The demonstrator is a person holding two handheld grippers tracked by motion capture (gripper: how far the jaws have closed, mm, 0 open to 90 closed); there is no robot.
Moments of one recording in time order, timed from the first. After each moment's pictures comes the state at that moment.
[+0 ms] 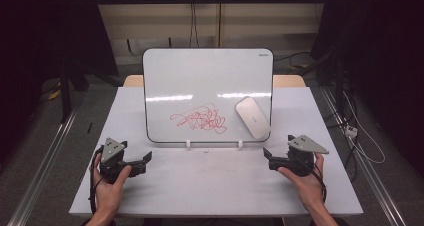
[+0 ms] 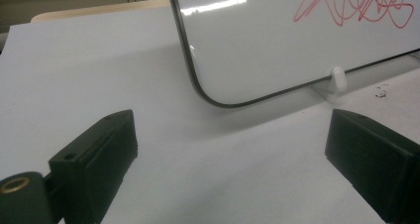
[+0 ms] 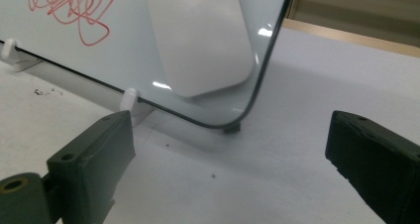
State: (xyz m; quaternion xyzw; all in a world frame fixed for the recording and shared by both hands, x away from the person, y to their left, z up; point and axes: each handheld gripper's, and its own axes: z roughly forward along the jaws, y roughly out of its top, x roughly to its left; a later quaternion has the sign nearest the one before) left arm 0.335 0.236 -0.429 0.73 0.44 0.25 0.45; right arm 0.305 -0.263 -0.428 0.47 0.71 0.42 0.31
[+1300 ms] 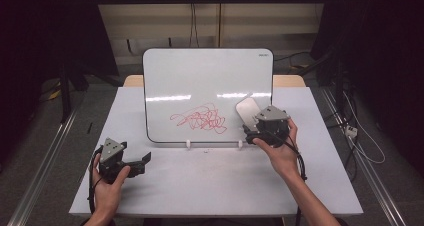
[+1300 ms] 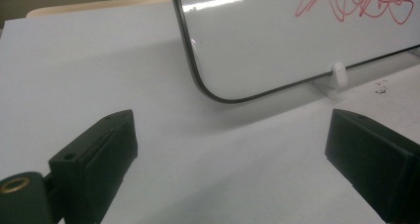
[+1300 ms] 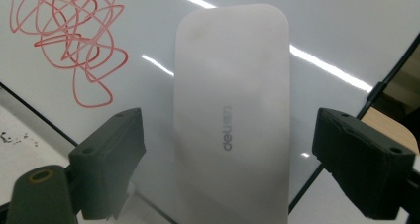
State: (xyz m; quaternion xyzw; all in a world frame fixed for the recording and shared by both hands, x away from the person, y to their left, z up) left arm 0.338 0.239 -0.431 0.74 0.44 0.24 0.45; right arm 0.372 -0.203 -0.379 0.40 0.77 0.34 0.36
